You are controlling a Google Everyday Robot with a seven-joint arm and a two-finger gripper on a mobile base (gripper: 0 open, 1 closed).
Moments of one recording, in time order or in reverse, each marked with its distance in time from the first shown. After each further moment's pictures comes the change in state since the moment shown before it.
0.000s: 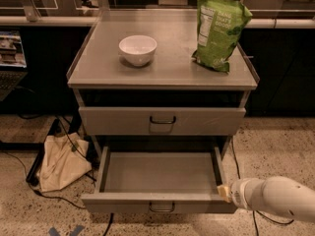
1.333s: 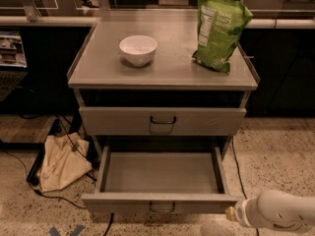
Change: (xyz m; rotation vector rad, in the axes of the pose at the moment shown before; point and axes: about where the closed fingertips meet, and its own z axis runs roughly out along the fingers) arm 0.106 -0.041 0.061 0.052 0.218 0.256
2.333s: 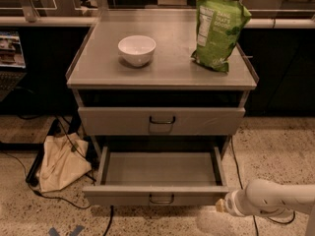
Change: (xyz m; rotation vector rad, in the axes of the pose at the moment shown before) arm -0.024 0.007 0.050 -0.065 0.024 -0.036
